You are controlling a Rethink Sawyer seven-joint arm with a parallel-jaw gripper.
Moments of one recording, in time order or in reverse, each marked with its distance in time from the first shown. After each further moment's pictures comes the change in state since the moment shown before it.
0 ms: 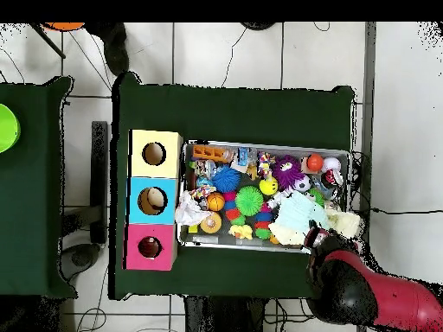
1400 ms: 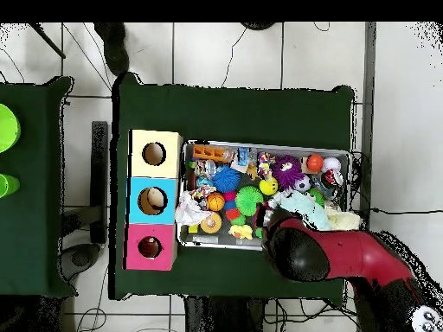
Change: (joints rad) arm 0.086 0.141 0.182 -0.051 0.023 0.100 0.000
